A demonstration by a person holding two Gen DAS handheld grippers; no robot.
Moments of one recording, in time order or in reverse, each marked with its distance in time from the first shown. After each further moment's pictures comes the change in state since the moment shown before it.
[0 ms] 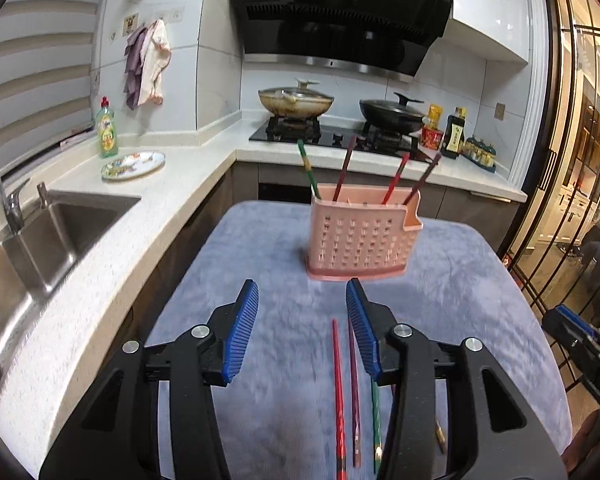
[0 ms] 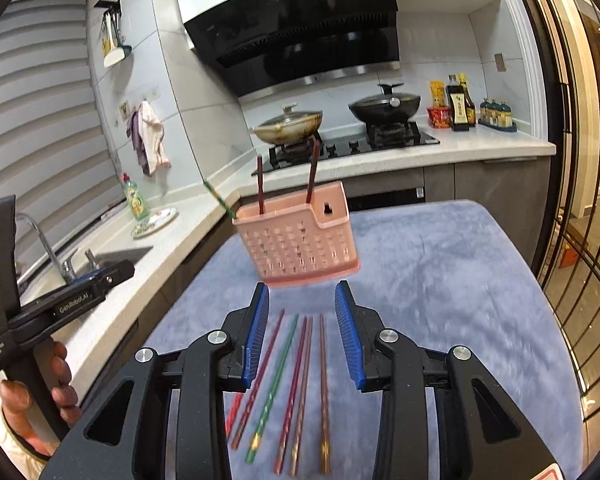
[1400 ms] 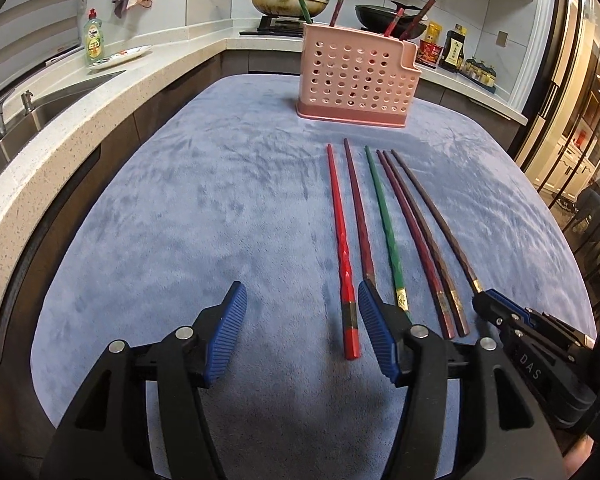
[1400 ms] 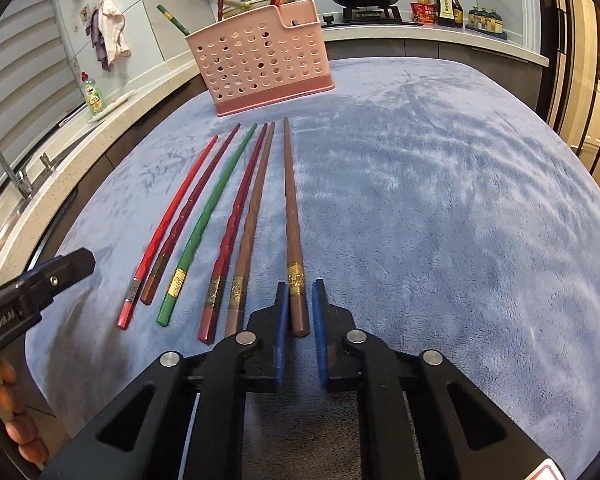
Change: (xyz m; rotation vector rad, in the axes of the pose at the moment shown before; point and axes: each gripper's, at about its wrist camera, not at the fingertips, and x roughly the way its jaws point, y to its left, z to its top) left arm 0.027 -0.008 -0.141 0.003 0.271 -0.031; right arm 0.069 -0.016 -0.140 0.020 0.313 -0.103
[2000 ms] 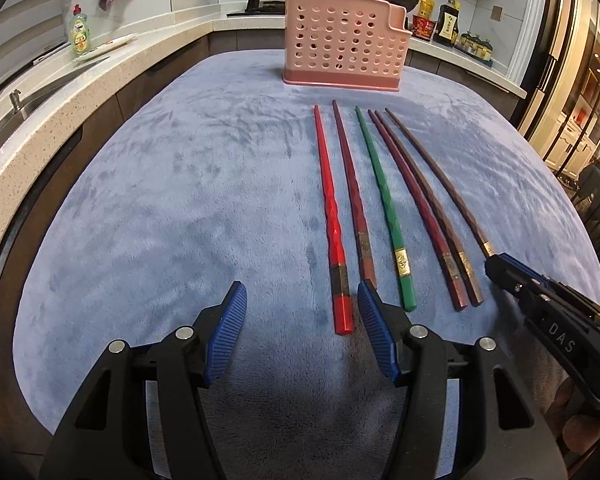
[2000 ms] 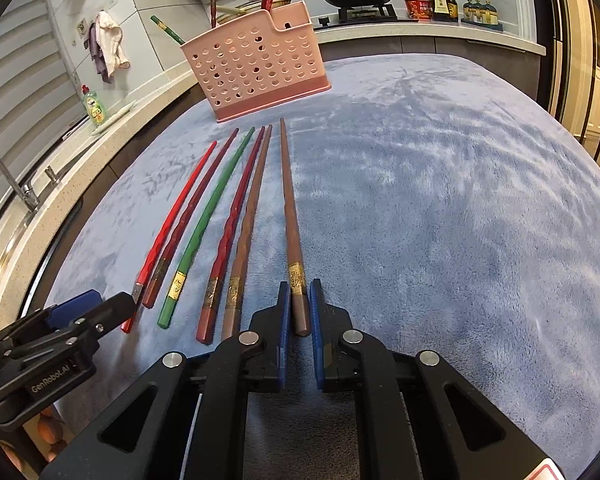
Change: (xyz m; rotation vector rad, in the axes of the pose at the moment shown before) left arm 0.024 -0.012 -0.020 0.040 0.064 0.012; right arm 0.000 -0.006 -0.003 0.031 -0.013 0.031
